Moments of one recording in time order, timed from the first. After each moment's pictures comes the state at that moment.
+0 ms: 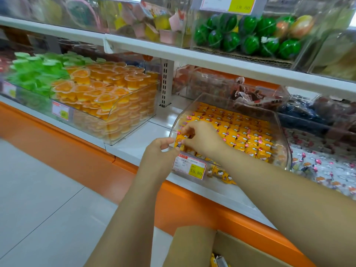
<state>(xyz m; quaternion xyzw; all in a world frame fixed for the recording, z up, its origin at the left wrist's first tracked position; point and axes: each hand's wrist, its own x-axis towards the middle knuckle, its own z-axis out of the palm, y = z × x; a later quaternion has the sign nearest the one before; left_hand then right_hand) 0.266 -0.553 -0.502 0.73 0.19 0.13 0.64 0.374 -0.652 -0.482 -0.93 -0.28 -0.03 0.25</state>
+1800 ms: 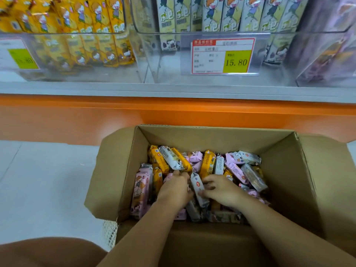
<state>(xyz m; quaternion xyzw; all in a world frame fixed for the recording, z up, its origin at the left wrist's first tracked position) 0.164 -0.793 -0.760 0.93 -0.03 -0.34 0.17 0.155 -0.951 -0.774 -0.82 0.07 0.37 0.44</state>
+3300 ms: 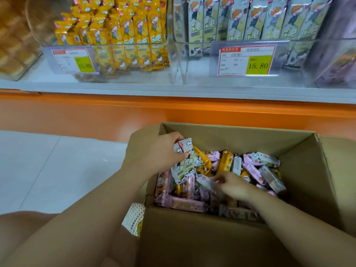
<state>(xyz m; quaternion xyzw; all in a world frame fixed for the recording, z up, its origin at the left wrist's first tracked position) 0.196 -0.726 -0.633 0.95 -0.05 -0.21 0.24 0.158 -0.929 -0.747 -0.83 0.03 0.42 0.37</state>
